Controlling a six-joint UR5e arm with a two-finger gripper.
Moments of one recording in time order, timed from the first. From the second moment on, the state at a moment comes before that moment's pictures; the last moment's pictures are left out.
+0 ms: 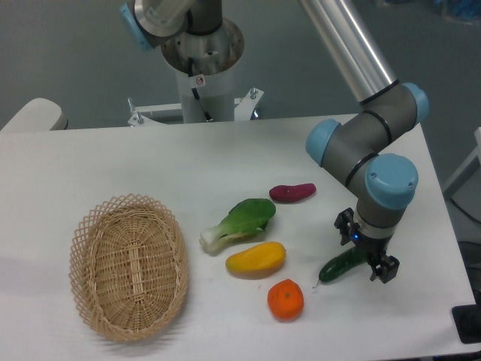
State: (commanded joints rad) arm 2.65 -2.21 -1.36 -0.96 1.54 1.65
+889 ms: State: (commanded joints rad) arm 2.71 -2.14 -1.25 -1.00 1.48 1.89
